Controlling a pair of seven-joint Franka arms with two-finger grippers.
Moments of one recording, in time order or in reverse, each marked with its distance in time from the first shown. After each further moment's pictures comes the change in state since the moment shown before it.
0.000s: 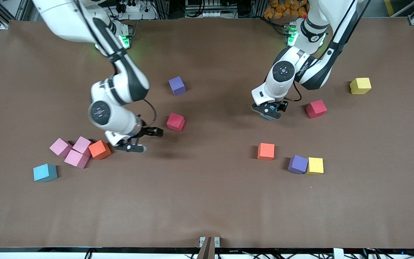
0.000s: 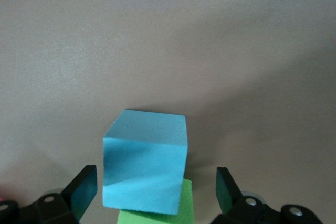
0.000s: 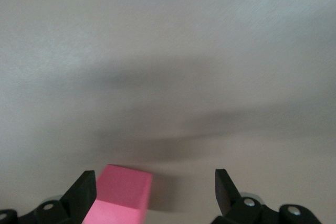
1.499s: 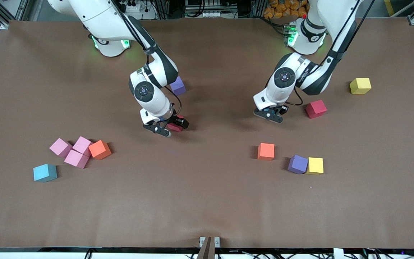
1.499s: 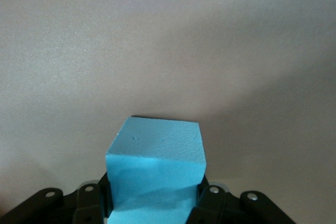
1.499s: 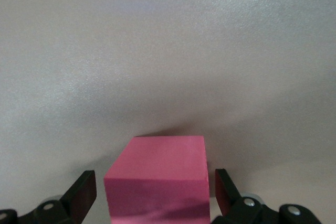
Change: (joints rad) left arm -0.003 0.052 0.008 0.013 0.017 0.046 -0.090; right arm 0.169 0.047 -0.002 -0.140 -0.001 0.271 0.327
